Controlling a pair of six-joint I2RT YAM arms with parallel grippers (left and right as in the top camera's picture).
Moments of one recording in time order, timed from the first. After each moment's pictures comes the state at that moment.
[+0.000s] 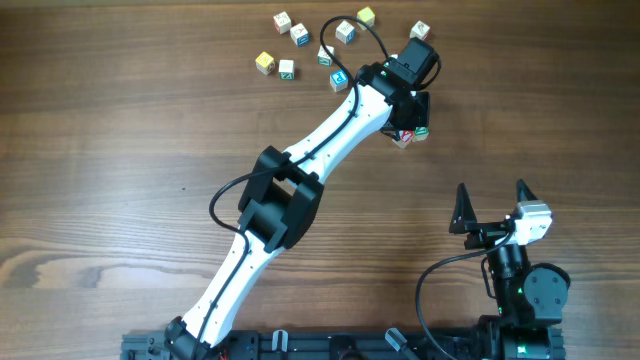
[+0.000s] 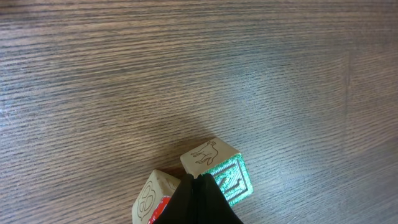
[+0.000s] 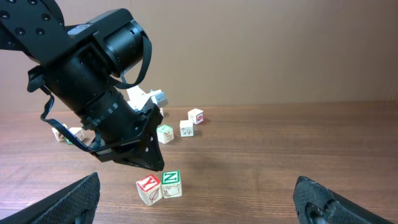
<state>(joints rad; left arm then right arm) -0.71 2.56 2.32 -0.90 0.16 -0.61 -0.05 0.02 0.01 0.00 -0.13 0.07</state>
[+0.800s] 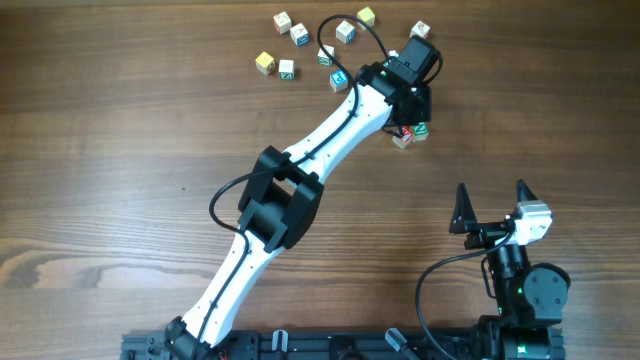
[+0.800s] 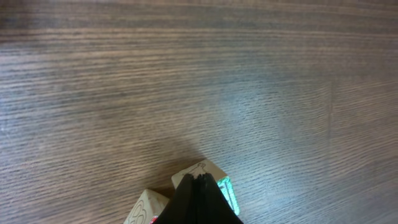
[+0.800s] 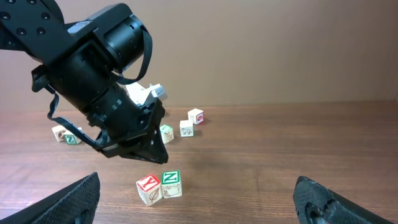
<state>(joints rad) -0.71 2.56 2.32 -0.84 0.14 -0.66 -0.05 0.02 0.01 0.00 -0.13 0.07</state>
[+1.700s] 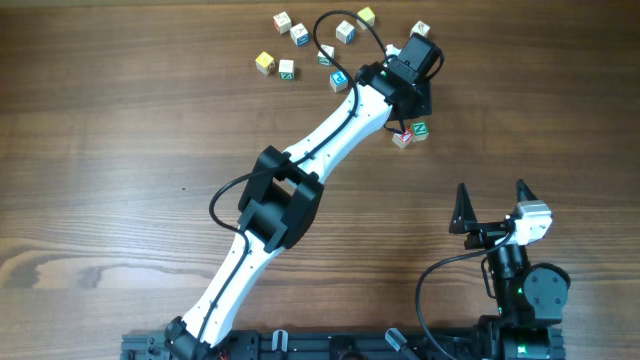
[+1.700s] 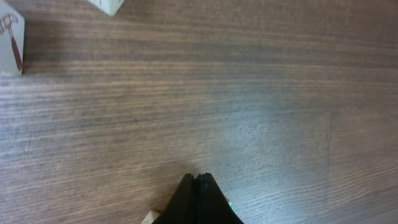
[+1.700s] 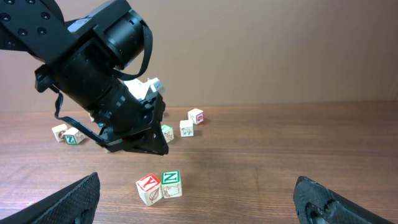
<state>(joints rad) -0.71 2.56 2.32 -0.79 0.07 -0.70 -0.05 0.02 0.01 0.00 -0.13 0.07</state>
